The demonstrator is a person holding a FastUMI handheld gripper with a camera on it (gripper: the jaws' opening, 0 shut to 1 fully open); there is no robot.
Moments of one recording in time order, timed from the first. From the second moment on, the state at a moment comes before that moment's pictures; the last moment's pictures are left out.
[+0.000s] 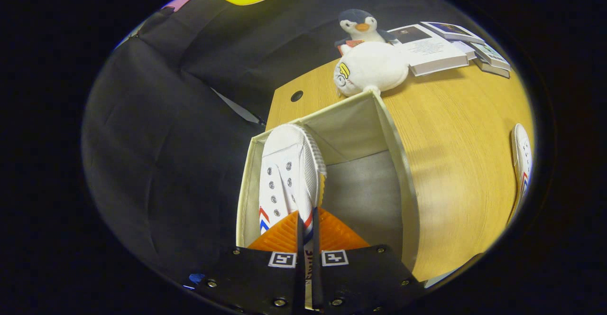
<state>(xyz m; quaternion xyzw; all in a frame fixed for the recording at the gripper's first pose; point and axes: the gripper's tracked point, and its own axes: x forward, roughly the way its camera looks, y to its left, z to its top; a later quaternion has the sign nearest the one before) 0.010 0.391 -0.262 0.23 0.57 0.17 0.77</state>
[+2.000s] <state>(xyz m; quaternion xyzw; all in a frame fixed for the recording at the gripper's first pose) 0.021 0.062 -0.213 0.13 0.44 0.06 0.89</state>
